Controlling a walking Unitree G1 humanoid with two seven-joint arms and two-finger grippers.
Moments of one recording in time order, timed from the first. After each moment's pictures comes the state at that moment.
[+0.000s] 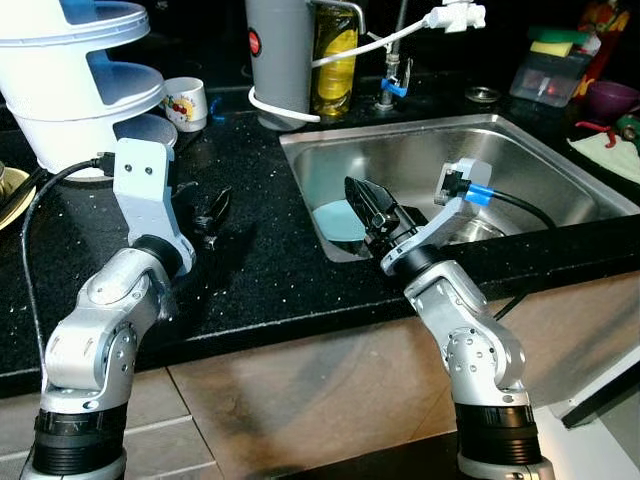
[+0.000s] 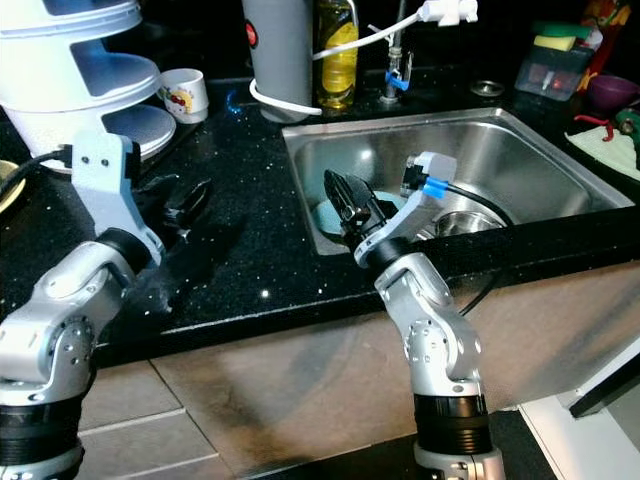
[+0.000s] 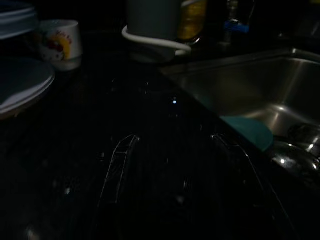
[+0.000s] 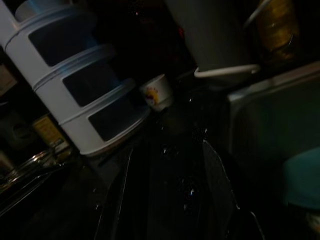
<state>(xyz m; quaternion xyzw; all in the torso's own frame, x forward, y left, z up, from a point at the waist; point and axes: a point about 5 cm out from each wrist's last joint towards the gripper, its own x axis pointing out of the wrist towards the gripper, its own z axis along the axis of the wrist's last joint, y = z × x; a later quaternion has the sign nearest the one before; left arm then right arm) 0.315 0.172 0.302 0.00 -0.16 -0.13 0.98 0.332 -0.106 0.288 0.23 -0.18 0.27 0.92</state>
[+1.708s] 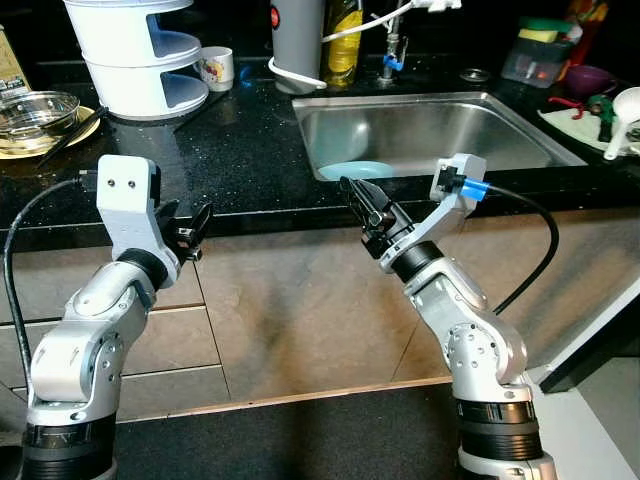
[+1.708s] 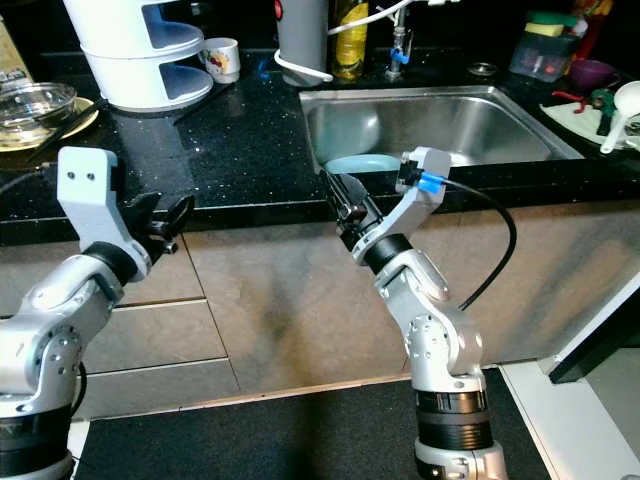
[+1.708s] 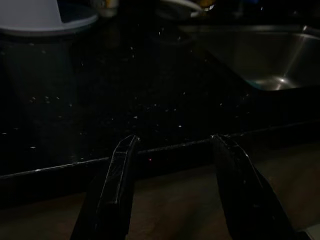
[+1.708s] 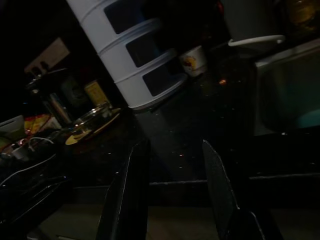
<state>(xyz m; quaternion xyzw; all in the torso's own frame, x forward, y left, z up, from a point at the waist) 0.314 0.190 0.284 -0.02 -0.12 -0.09 0.99 0.331 -0.104 0.288 0.23 -0.16 0.28 0.92</state>
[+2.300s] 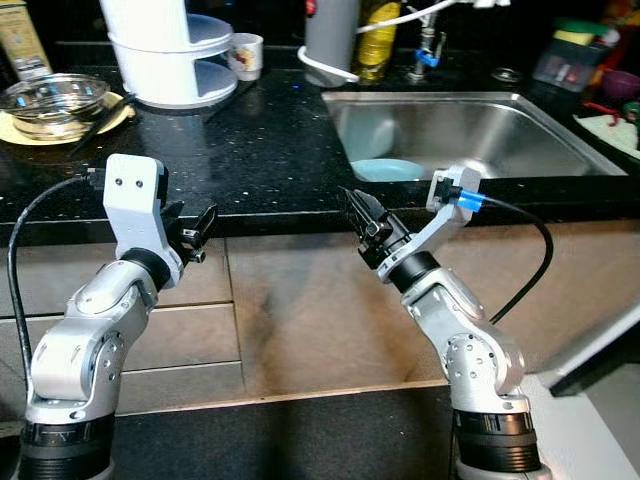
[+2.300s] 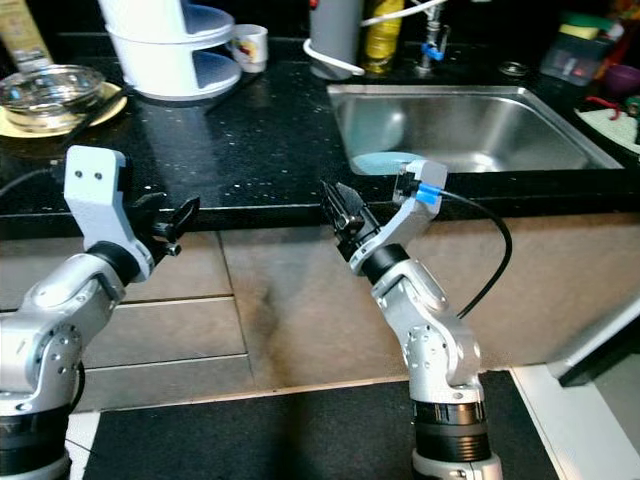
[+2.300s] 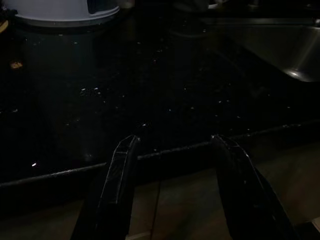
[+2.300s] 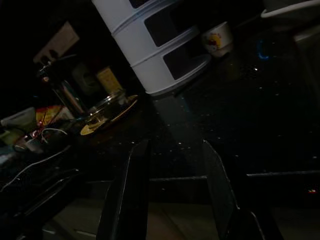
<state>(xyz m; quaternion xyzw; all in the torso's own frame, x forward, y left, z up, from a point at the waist) 0.311 0.183 0.285 -0.01 -0.12 -0.12 0.99 0.325 -0.104 0.278 0.25 -0.15 0.29 0.91</state>
